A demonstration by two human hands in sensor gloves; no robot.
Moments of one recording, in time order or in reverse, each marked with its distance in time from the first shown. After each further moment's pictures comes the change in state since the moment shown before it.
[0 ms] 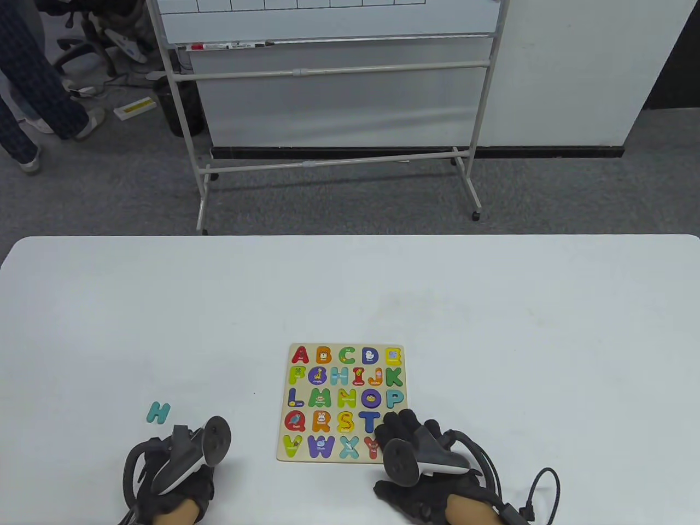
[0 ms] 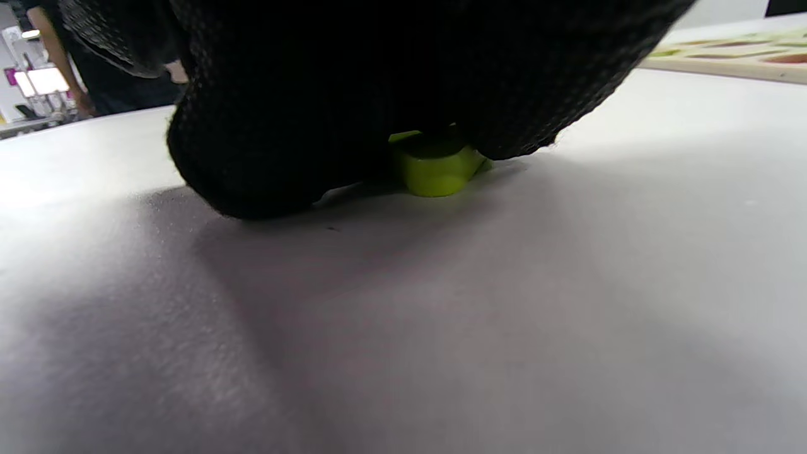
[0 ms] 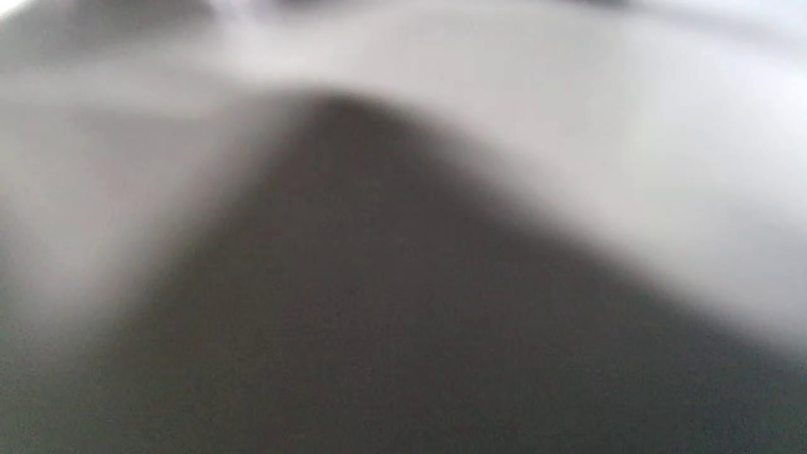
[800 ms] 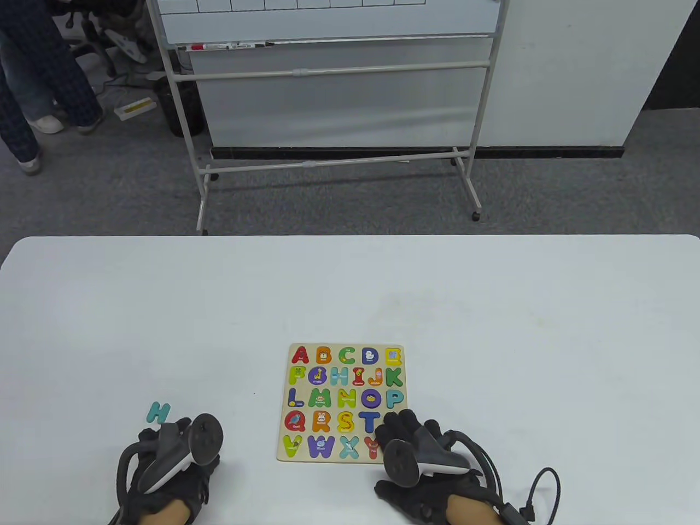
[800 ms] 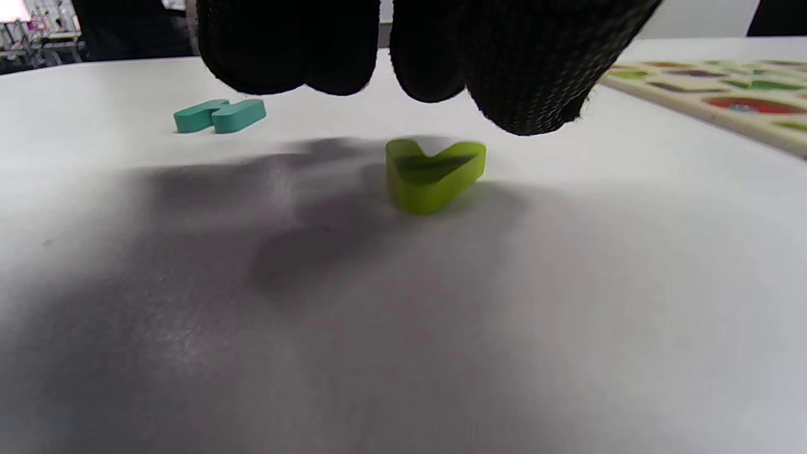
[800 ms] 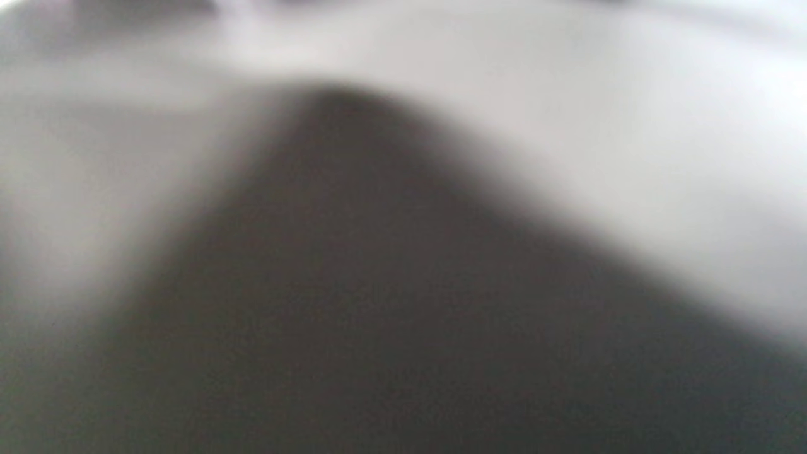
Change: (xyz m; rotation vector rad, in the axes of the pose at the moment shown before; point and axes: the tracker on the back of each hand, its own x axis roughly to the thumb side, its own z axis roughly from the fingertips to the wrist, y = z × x) left_hand -0.014 0.003 0.008 -0.067 -0.051 0.093; right_hand -0.001 0.001 0.000 0.008 -0.001 0.006
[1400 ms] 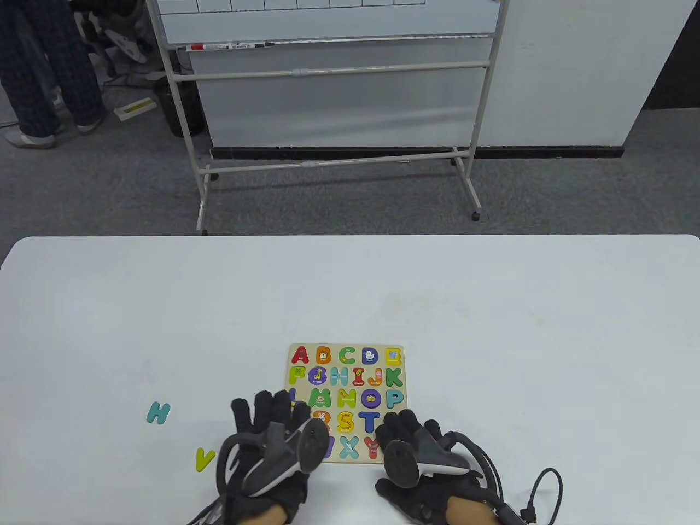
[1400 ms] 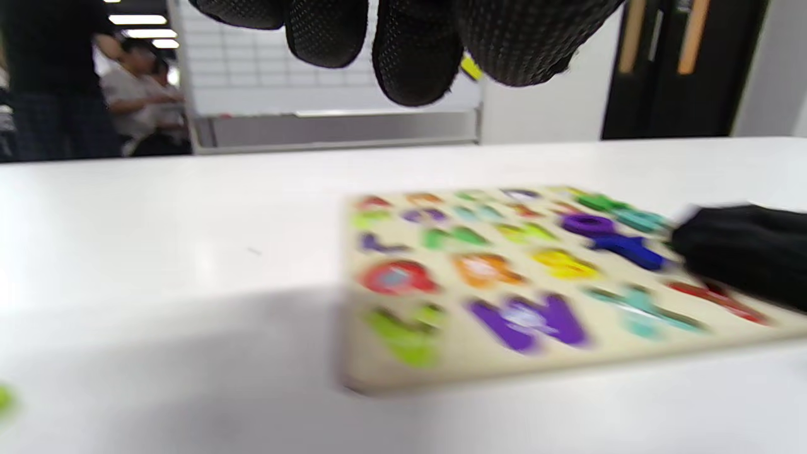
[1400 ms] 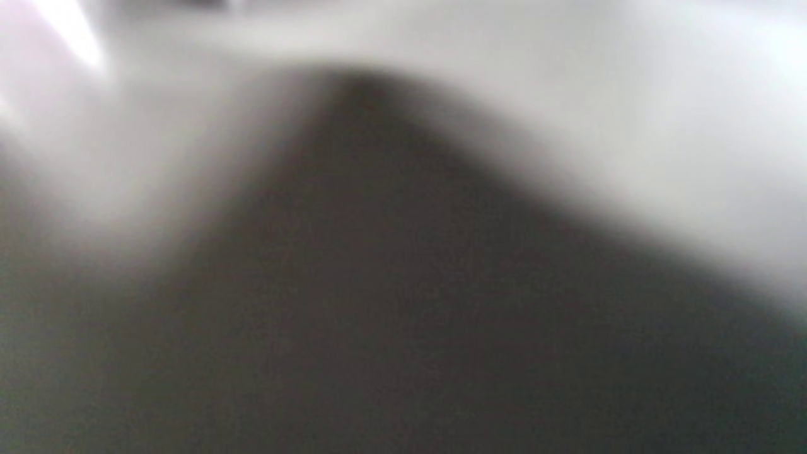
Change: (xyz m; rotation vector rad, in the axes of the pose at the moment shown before) left_hand 0.114 0.067 0.024 0.195 -0.150 -0.006; right_hand 0.000 0.001 0.001 0.019 0.003 -0.004
